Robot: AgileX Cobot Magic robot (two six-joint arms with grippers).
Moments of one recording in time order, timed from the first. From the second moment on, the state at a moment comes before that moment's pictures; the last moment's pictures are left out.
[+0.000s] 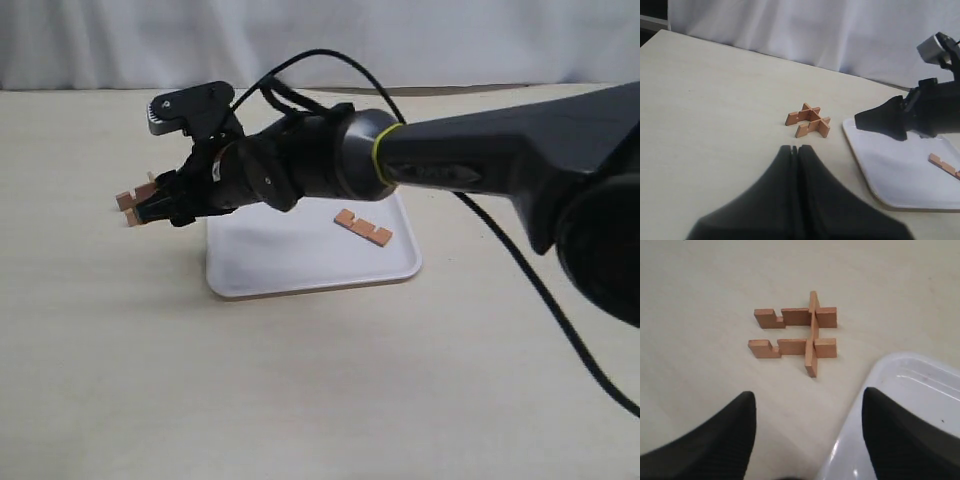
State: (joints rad) left arm -0.12 0.00 0.00 -0.21 0.31 0.26; right arm 0.48 2.23 -1.60 -0.06 0.18 0.22
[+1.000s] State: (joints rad) left arm -0.12 0.00 0.00 -0.21 0.31 0.26; right arm 0.50 2.46 -1.75 -0.09 0.01 0.13
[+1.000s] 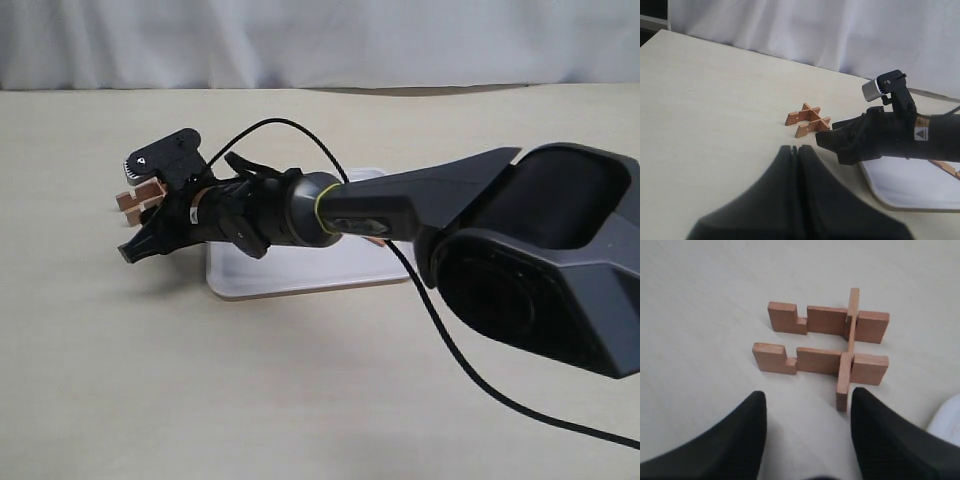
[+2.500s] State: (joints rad) left arm -0.12 0.00 0.00 -0.21 0.31 0.26; right arm 0.47 2.50 -1.78 -0.02 -0.11 0.13
